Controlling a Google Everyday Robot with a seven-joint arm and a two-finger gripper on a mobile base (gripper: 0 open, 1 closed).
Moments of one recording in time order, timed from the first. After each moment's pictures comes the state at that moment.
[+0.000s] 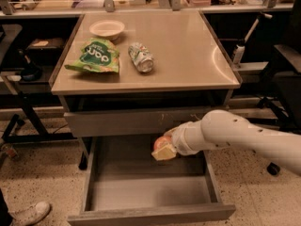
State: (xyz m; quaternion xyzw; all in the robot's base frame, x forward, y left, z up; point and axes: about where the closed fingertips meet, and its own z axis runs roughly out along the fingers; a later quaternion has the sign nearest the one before) arm 0.528 -0.052 0.629 -0.46 0.82 0.17 0.31
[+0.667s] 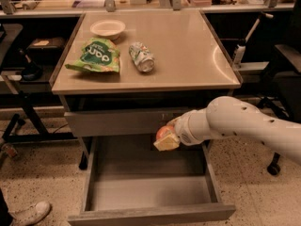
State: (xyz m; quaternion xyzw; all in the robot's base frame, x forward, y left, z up) arm 0.536 -0.060 0.676 -0.45 0.82 0.15 0.32
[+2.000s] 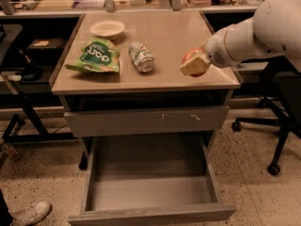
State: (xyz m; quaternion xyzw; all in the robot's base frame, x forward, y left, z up) arm 0.641 -0.135 0.899 -0.42 0.80 0.06 0.43
